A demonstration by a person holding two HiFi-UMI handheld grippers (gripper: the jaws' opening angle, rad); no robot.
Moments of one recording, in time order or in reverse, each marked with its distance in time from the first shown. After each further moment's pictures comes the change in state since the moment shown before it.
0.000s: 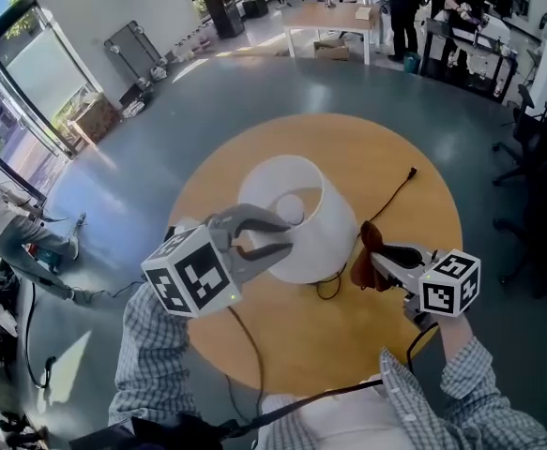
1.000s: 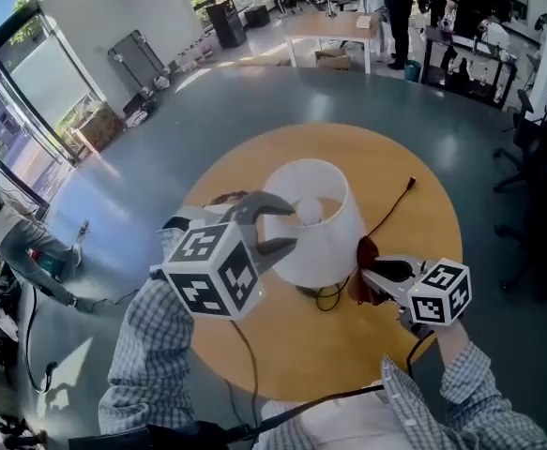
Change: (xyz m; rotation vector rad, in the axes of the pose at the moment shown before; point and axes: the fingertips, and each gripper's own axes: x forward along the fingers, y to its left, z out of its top) left arm 0.010 0.025 0.008 0.152 0.249 0.075; right arm 0.006 0.015 -0.016 -0.058 0.073 0.059
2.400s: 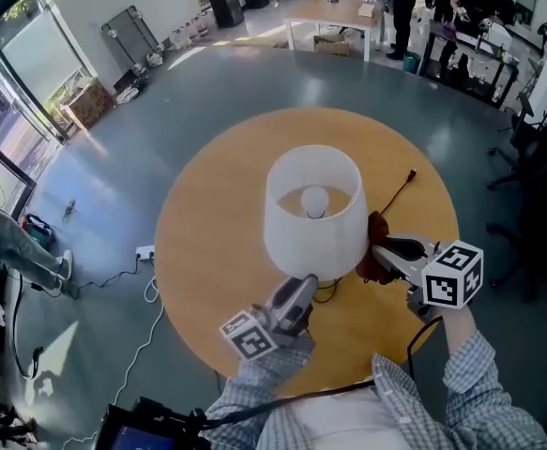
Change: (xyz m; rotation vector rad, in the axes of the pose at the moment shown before) left arm 0.058 -0.093 -0.044 -1.690 -1.288 0.122; right arm 0.002 -0.021 0.028 0.009 -0.003 -0.061
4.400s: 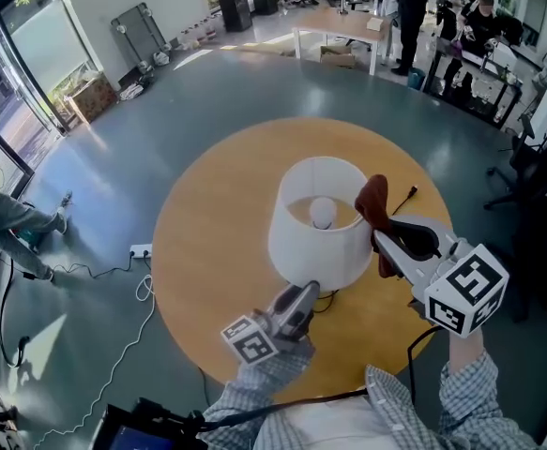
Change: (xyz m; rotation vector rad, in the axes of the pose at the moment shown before) left arm 0.000 0.000 -0.006 0.003 -0.030 -0.010; right arm -0.024 0.057 0.107 -0.387 -0.110 -0.124
